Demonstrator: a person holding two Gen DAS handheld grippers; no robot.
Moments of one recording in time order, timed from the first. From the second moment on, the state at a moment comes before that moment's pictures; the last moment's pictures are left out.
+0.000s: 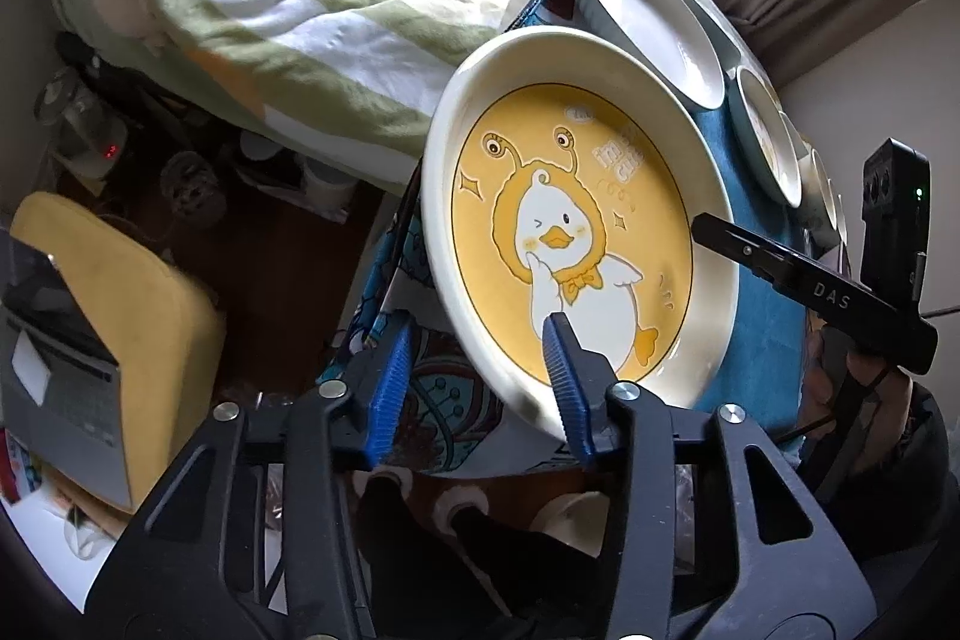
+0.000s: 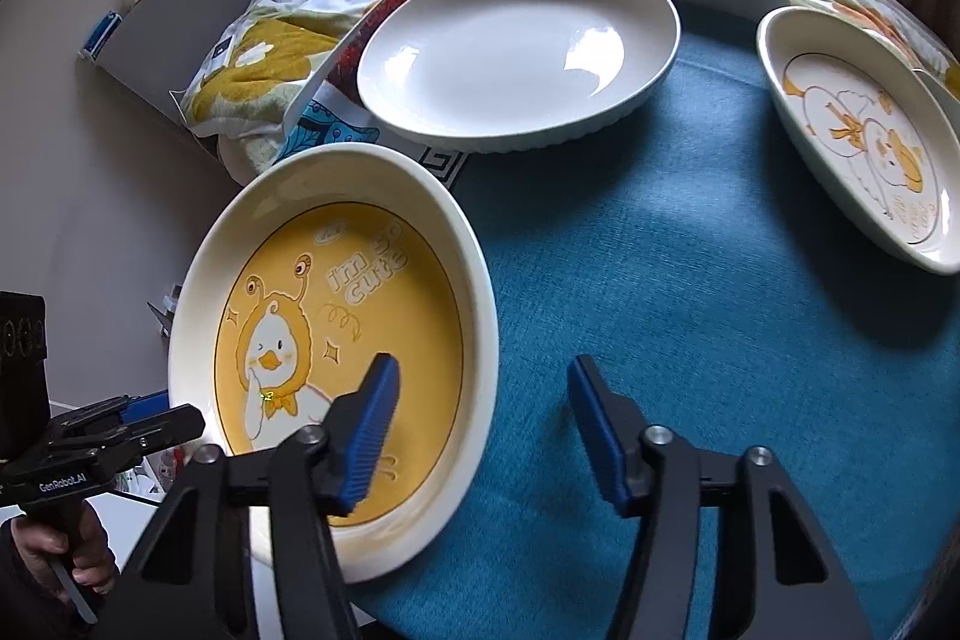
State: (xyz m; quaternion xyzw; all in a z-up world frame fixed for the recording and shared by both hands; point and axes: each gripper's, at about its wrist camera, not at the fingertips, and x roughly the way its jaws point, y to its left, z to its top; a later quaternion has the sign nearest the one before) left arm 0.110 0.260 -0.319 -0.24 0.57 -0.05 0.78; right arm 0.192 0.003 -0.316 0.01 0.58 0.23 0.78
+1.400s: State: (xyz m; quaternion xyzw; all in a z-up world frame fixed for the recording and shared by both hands) left arm 0.131 0.159 -0.246 -0.04 0.50 -0.07 0.86; right arm 0.143 -0.047 -0.264 0.00 0.49 0.18 0.85
